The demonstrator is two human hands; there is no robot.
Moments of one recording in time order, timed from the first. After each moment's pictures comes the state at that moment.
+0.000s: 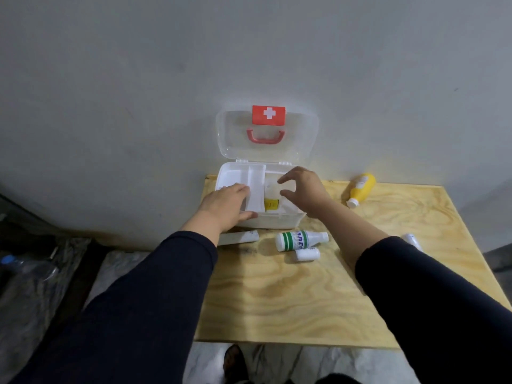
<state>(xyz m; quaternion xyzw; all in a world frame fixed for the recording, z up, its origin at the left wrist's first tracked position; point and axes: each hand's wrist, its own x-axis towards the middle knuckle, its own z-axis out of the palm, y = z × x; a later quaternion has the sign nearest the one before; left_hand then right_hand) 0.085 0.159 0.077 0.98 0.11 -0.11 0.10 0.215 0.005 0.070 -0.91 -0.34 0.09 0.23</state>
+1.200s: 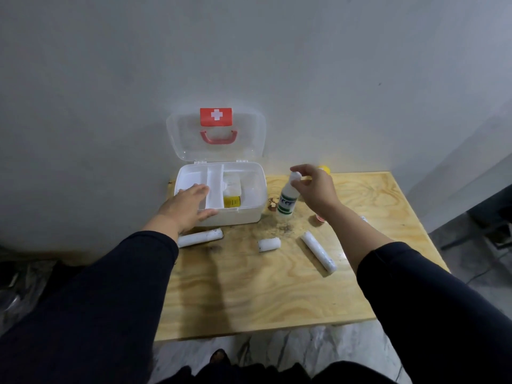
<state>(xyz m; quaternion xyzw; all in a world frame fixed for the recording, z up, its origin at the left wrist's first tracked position) 0.079 0.150 0.075 0.97 0.14 -0.13 0.15 0.215 -0.096 0.093 -0.88 -0.15 0.07 0.45</state>
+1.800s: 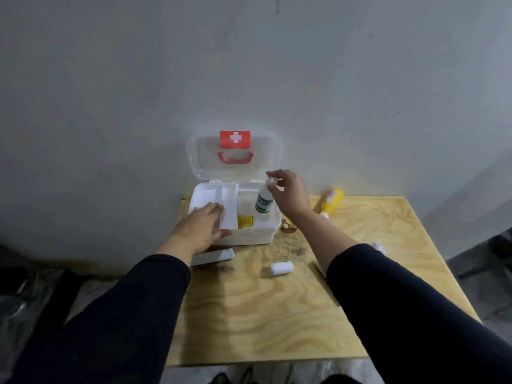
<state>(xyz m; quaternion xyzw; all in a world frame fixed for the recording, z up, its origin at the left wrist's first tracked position) 0.080 0.154 0.073 0.97 0.13 -0.12 0.15 0.221 -0.011 0.092 -0.86 -0.25 0.01 0.44</state>
